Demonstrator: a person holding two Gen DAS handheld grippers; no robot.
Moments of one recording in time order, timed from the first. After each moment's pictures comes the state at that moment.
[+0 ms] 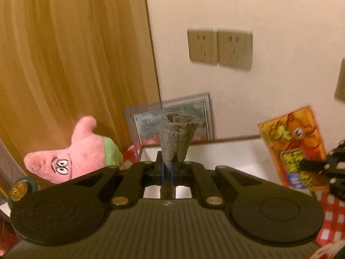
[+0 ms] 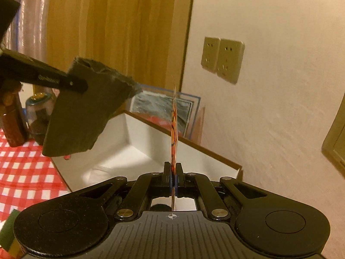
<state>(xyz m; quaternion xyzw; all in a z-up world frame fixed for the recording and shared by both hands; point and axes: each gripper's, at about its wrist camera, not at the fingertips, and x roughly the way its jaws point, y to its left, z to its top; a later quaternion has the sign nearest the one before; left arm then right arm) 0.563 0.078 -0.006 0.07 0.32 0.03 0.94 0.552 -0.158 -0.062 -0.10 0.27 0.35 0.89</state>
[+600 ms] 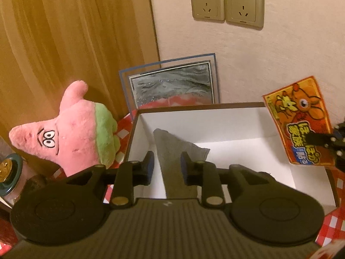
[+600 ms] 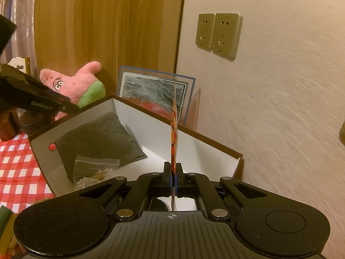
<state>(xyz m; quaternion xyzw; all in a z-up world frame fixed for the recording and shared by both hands) 0.580 0.084 -0.047 0.06 0.40 0.04 0.91 0.589 -0.150 -0.090 -0.11 0.31 0.34 0.88</state>
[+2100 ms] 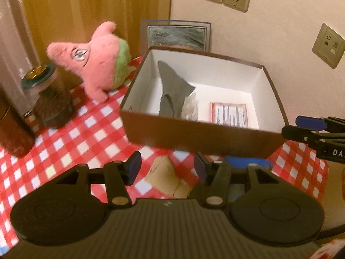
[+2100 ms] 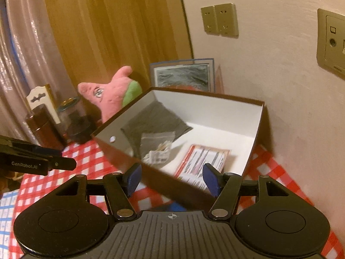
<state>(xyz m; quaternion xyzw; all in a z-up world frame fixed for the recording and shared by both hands) 0.407 0.087 -0.019 -0.04 0.47 0.06 0.88 0.479 -0.180 -0.056 0.02 0.37 0.36 0.85</state>
